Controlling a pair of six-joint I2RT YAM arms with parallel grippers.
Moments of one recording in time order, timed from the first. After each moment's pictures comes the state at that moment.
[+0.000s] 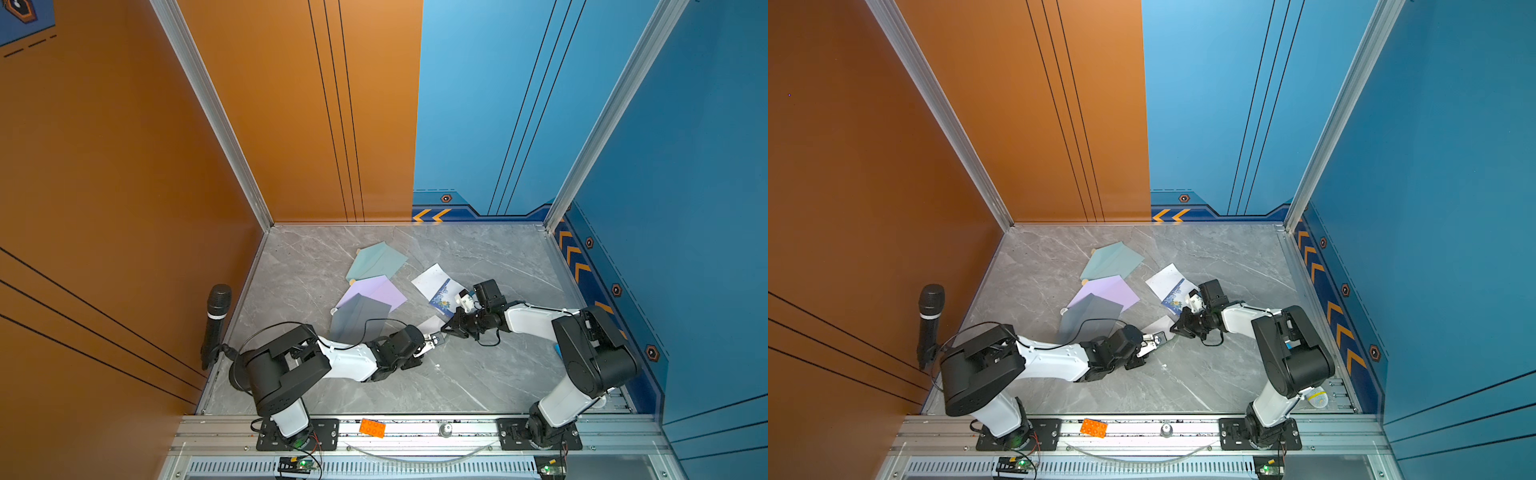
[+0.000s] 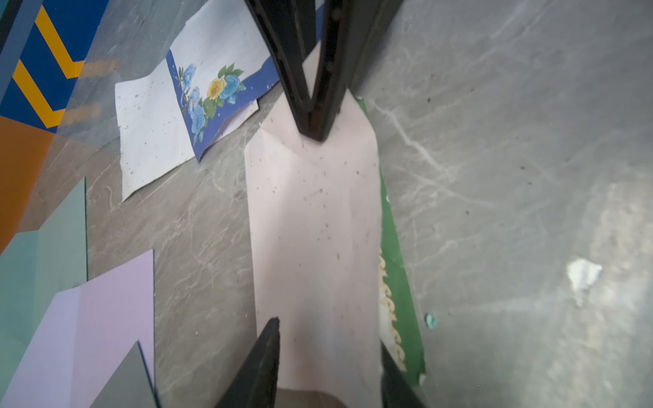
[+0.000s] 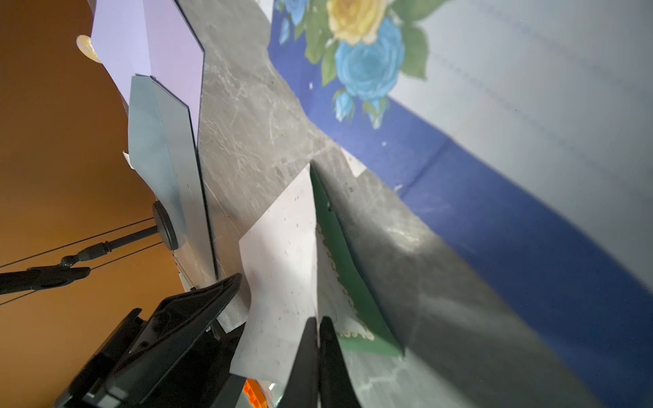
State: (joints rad) left arm -1.03 1.63 0.62 0.24 -0.26 0.39; right arm 0.34 1.66 0.73 -0.16 -0.69 0.64
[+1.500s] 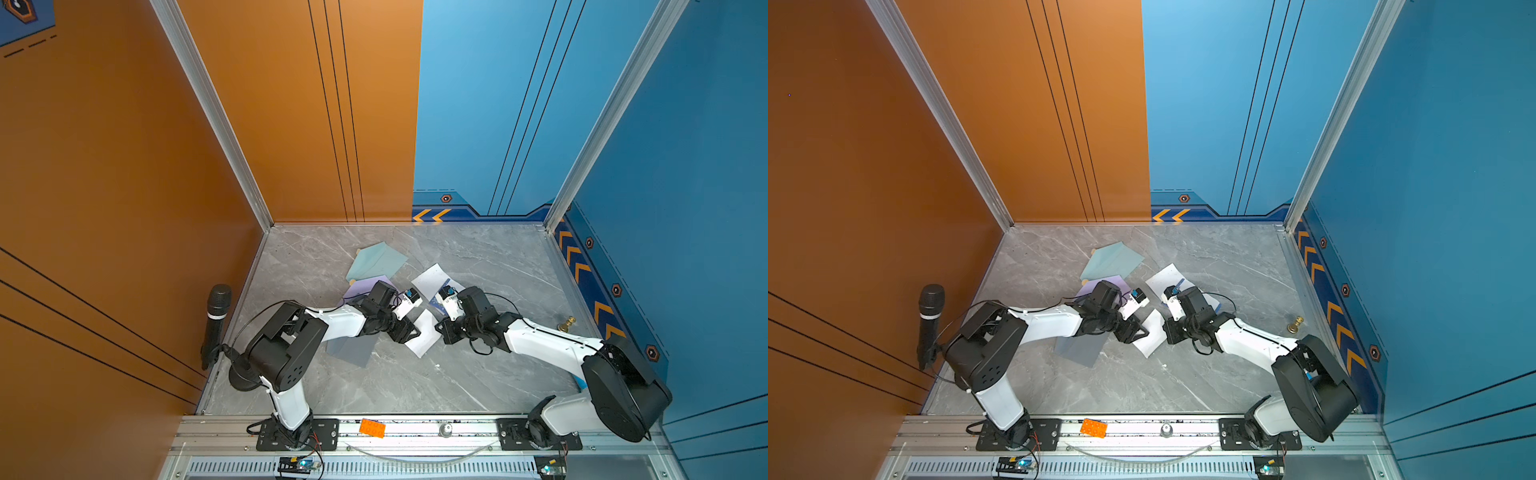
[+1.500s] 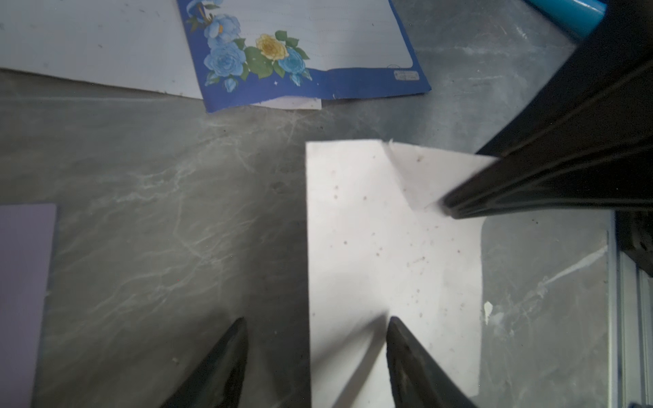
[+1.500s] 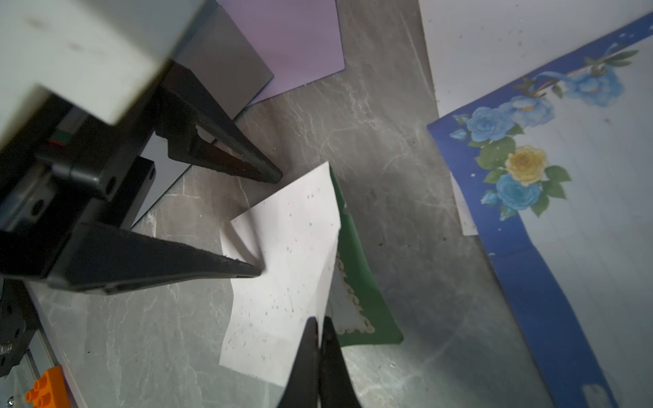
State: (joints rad) left arm -0.61 1.77 0.85 0.01 0.52 0.08; right arm 0.60 1.42 0.69 -0.14 -0.27 0.23
